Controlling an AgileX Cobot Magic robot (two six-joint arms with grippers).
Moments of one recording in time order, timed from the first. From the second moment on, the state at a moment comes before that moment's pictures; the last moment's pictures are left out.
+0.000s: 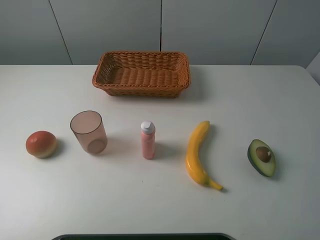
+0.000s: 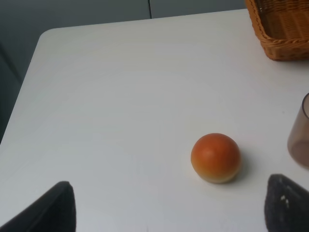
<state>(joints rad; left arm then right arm) -0.21 0.00 -0.51 0.10 1.08 -0.05 -0.04 0.00 -0.51 0.03 1.09 -0.06</state>
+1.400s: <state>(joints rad) -0.21 0.00 -0.51 0.10 1.08 -0.05 -0.04 1.13 -0.87 0.09 1.03 -0.22</state>
